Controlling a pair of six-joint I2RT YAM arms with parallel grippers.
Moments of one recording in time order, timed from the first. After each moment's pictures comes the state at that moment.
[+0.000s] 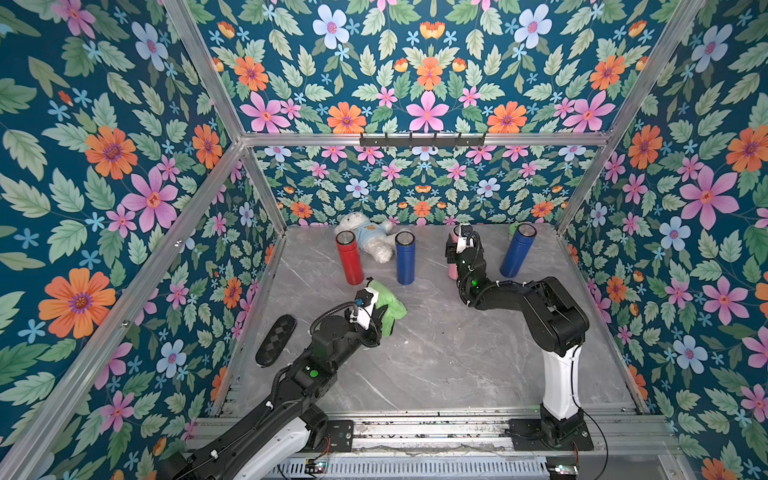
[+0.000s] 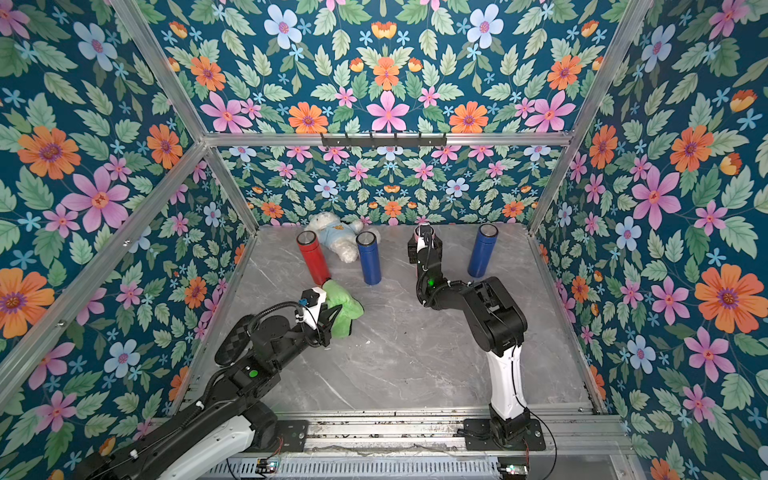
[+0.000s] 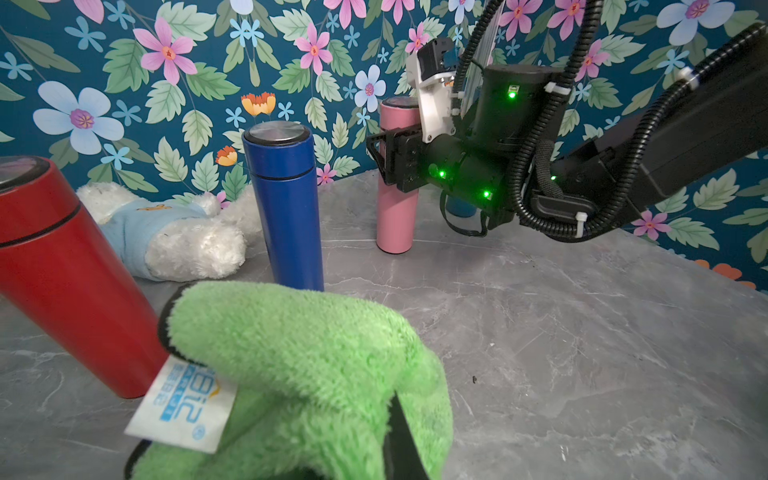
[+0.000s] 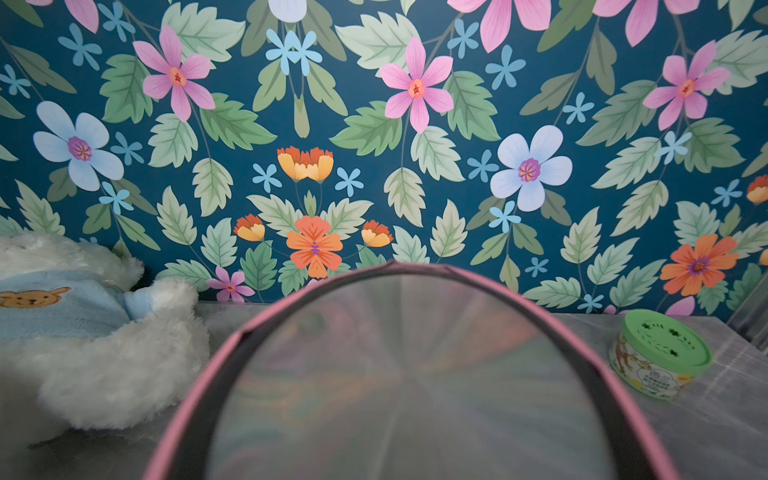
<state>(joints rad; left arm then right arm) -0.66 0.74 0.39 0.19 0.01 -0.05 0.46 2.06 1.15 0.88 0.45 -0.01</state>
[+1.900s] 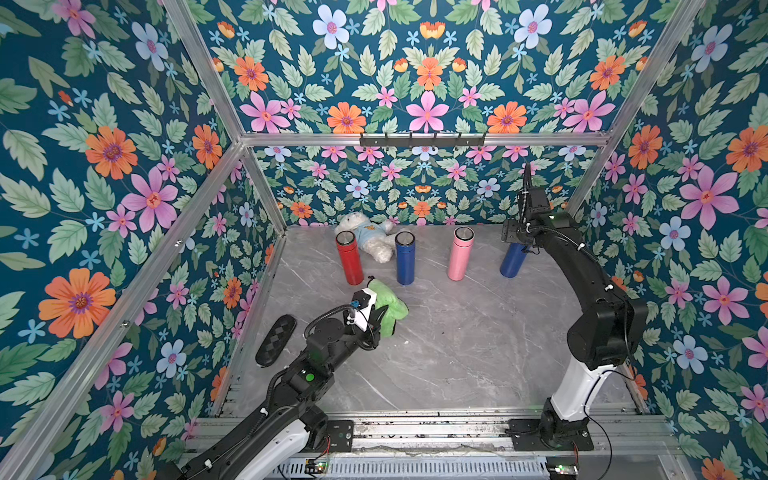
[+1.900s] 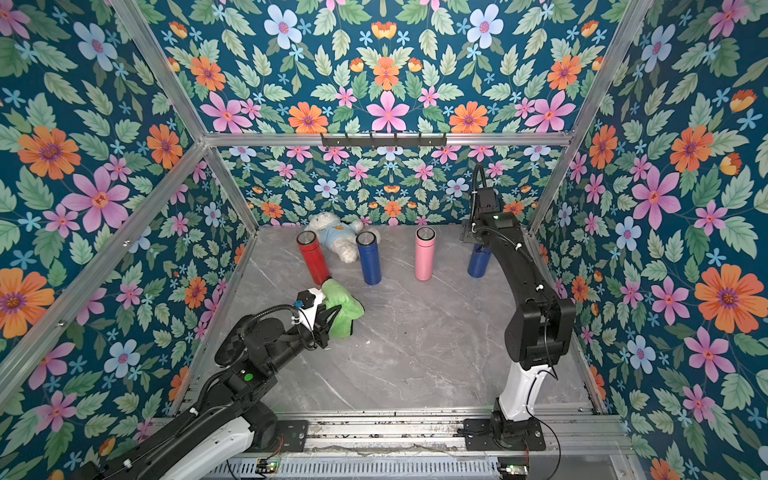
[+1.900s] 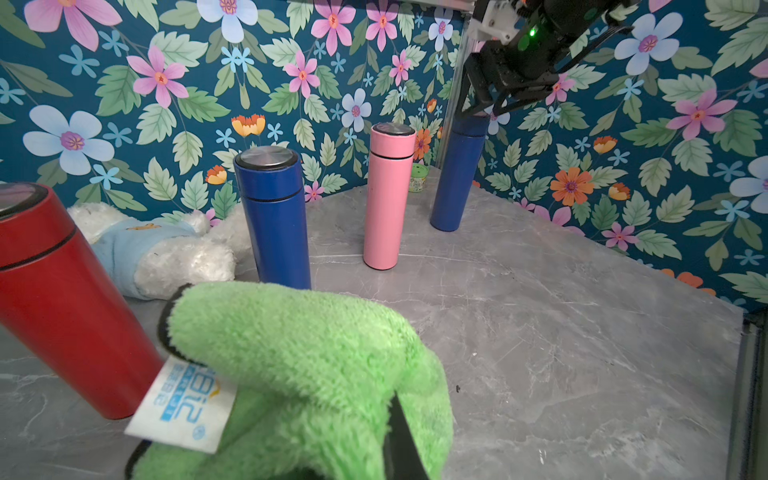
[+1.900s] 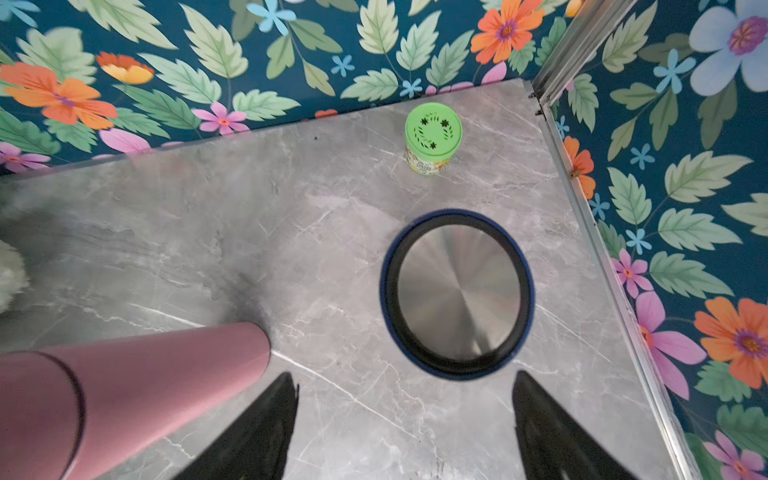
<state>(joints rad) -0.66 0.68 0.39 0.17 0.05 -0.05 0.12 1.85 1.86 -0.90 0.27 0.26</state>
